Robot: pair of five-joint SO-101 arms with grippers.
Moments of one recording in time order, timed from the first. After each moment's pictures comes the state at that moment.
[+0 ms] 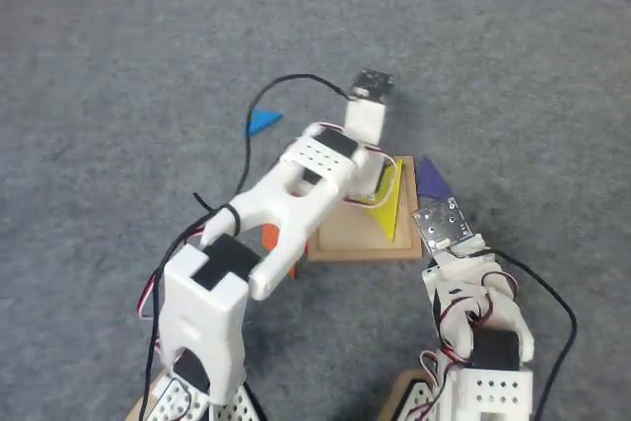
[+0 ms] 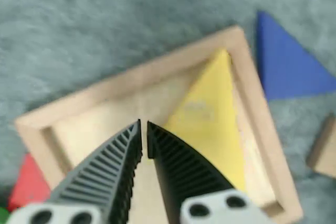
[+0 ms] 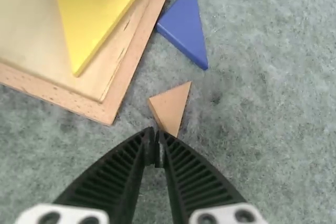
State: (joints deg) left arm 26.8 25.5 5.7 54.3 18.3; right arm -1.1 -103.1 95.5 63.7 28.9
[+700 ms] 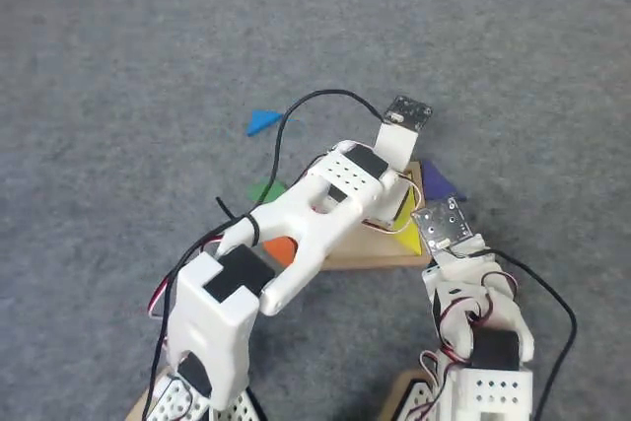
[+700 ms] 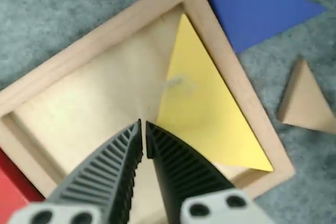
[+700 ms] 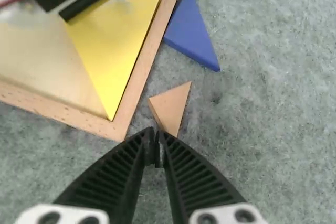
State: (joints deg) left arm 33.9 25.5 5.7 60.4 17.9; right arm -1.1 -103.1 95.5 63.7 28.9
